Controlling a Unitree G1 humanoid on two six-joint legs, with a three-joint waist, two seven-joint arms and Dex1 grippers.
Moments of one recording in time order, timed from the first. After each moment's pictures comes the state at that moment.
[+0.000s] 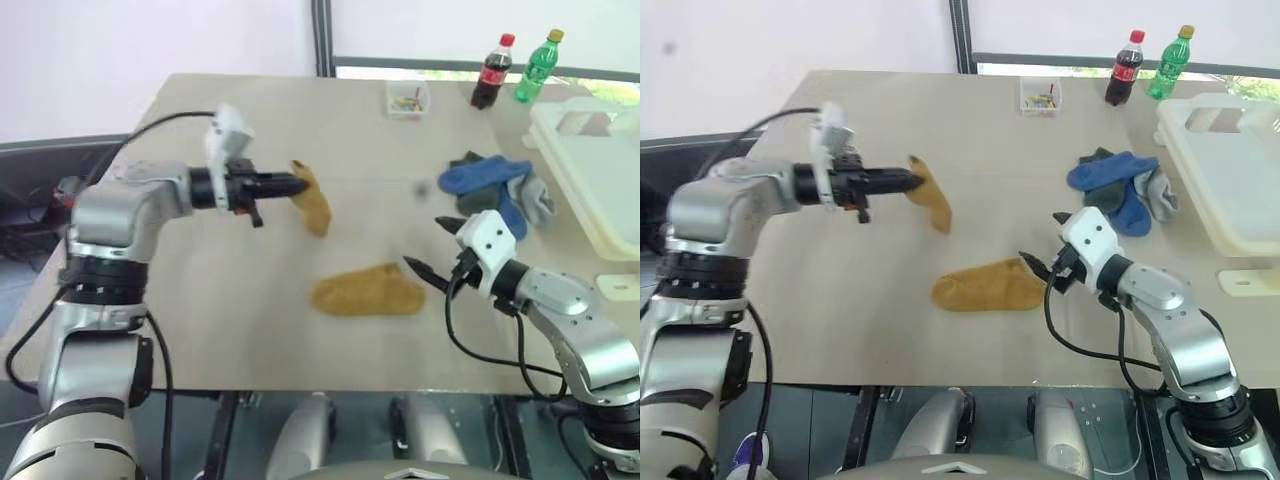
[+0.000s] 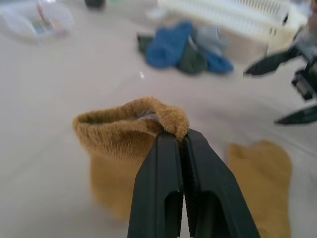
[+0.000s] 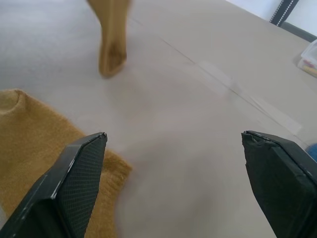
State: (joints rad) left arm -0.85 0.72 -0.11 0.18 -0.47 0.76 -1.13; right arm -0.20 -0.53 0.06 -0.53 0.22 0.58 0.59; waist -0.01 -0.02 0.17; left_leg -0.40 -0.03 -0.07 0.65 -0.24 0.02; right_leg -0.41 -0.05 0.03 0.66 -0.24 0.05
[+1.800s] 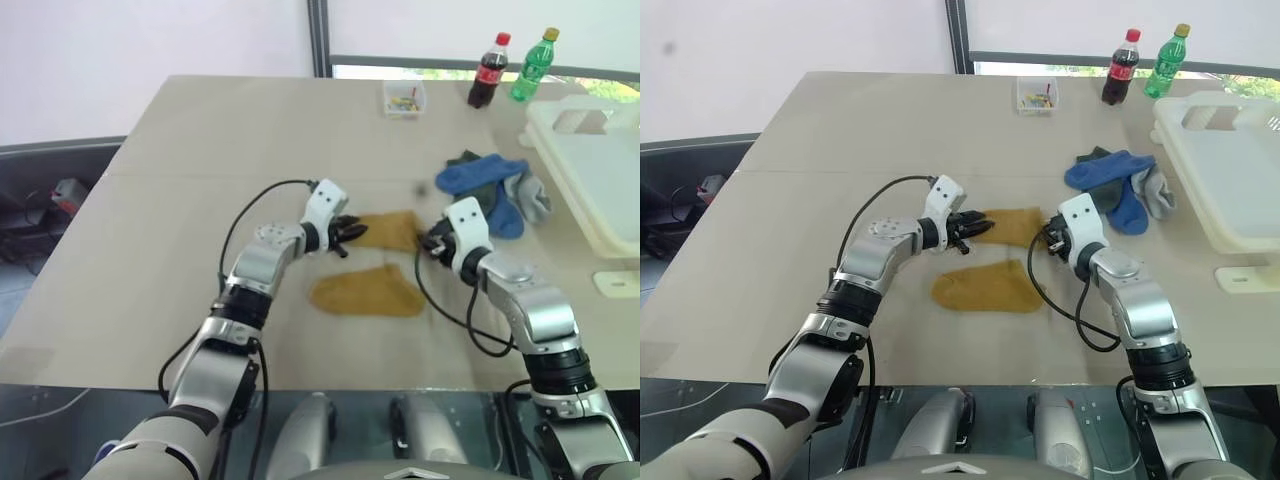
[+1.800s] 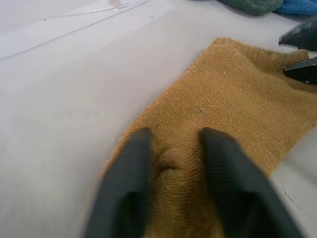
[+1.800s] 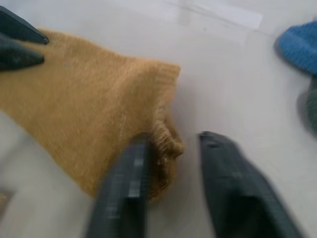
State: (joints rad) left arm -0.74 0.25 -0.14 0.46 -0.12 0.45 -0.73; right arm -0.40 -0.33 0.08 -0.15 0.14 0.76 0.35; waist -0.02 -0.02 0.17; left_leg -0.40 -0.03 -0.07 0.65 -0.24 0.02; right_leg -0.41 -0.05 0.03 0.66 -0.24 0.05
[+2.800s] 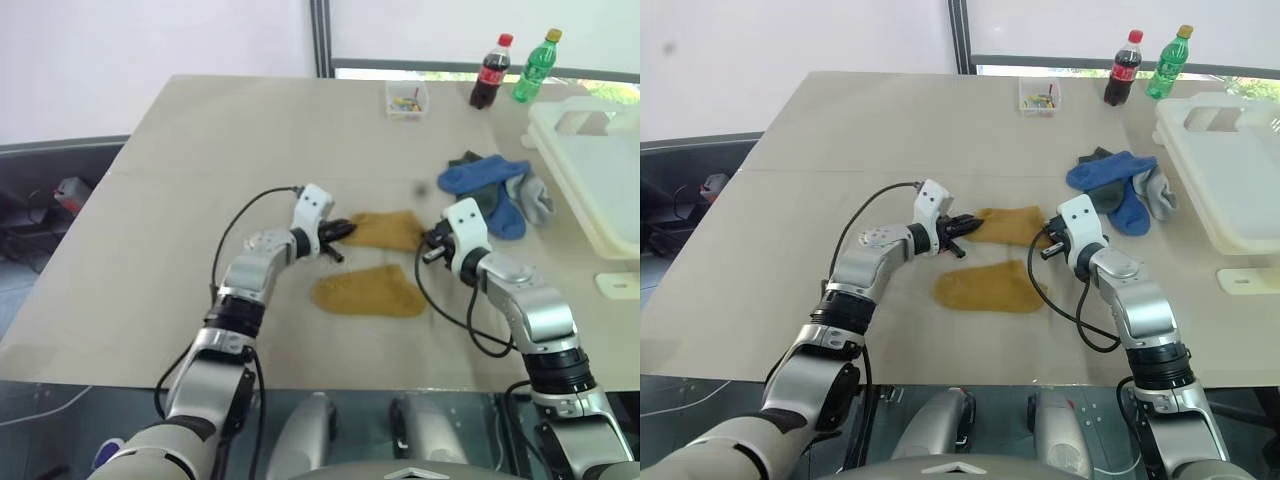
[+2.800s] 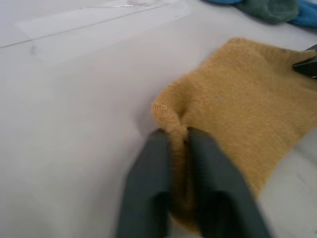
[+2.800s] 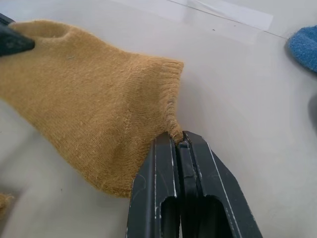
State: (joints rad) left arm -0.69 0.25 -0.07 0.45 -0.17 0.42 -0.71; right arm -0.40 -0.33 0.08 -0.14 0.14 0.74 0.36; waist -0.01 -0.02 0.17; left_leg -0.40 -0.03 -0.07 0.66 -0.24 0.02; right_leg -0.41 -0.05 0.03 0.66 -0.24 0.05
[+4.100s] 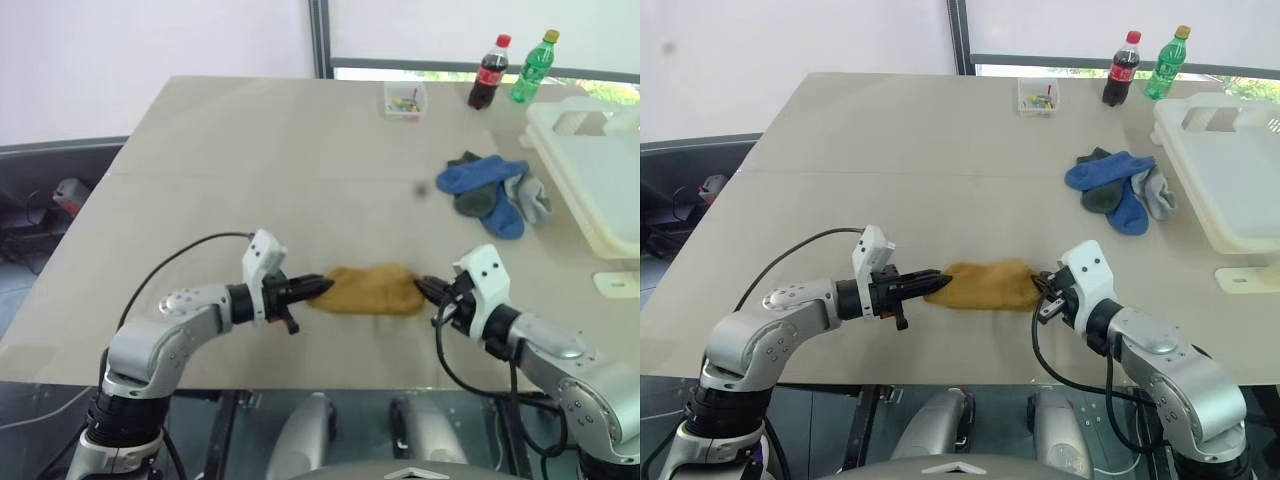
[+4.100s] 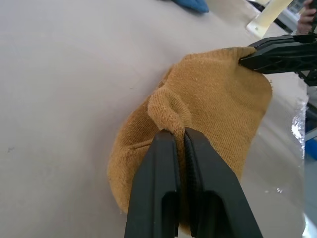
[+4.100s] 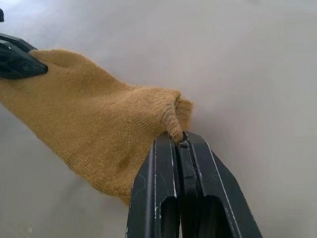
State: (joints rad) left arm -0.18 0.60 0.02 -0.38 -0.62 0.86 -0.78; right arm -0.02 -0.41 0.01 -0.82 0.47 1.06 0.32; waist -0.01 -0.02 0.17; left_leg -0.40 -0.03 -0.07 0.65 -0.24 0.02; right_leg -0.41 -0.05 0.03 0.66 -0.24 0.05
